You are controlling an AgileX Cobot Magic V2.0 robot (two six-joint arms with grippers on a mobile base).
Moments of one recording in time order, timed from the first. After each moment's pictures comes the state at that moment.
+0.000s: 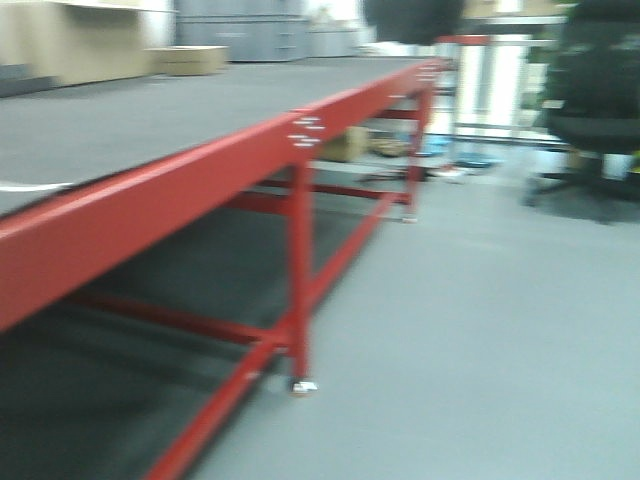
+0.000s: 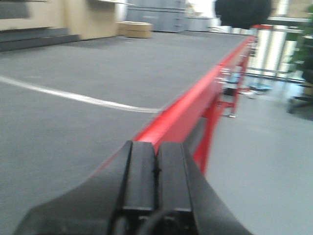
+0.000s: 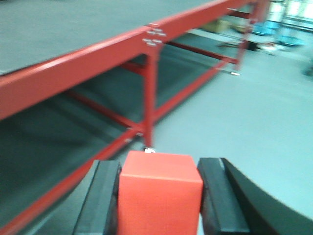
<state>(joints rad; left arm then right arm) -0.03 -0.01 0.03 -0.10 0.02 0.06 0.29 0.25 -0.53 -0.12 0.57 0.15</state>
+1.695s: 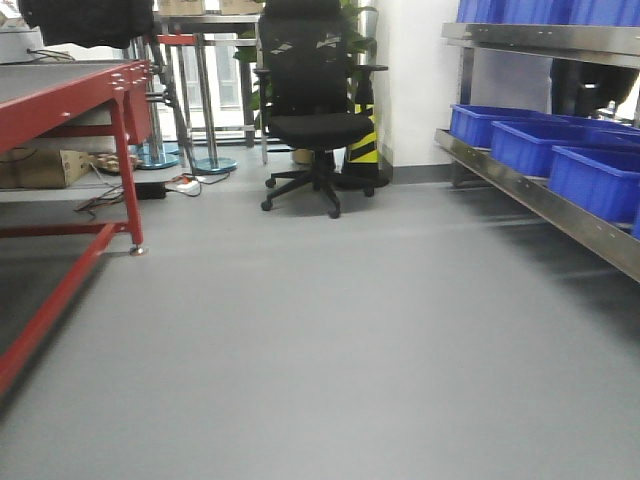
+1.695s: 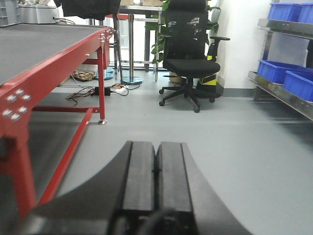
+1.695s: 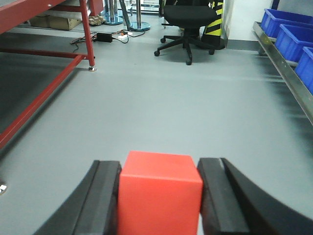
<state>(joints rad) -0.03 -0.01 0.03 -0.10 0.02 0.06 0.29 0.25 -0.53 -0.12 0.57 0.15</state>
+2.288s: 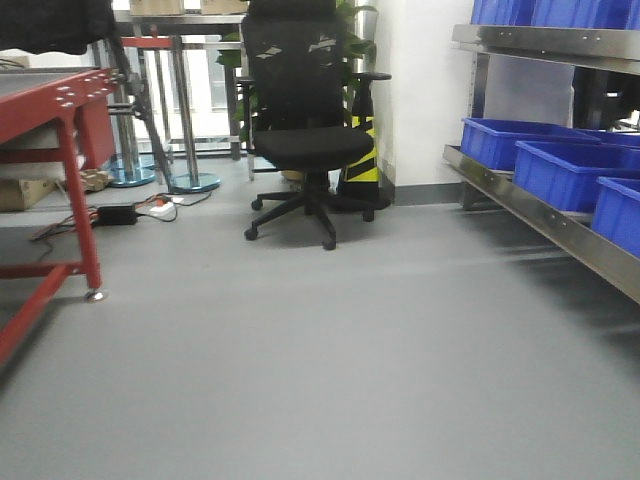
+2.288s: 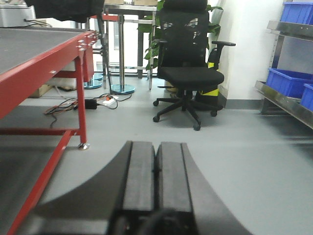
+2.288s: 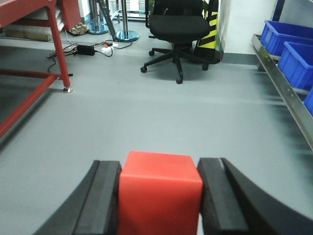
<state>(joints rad) -0.03 -0.01 0.03 -0.10 0.02 0.06 0.29 0.25 -0.53 -0.12 0.57 0.15</state>
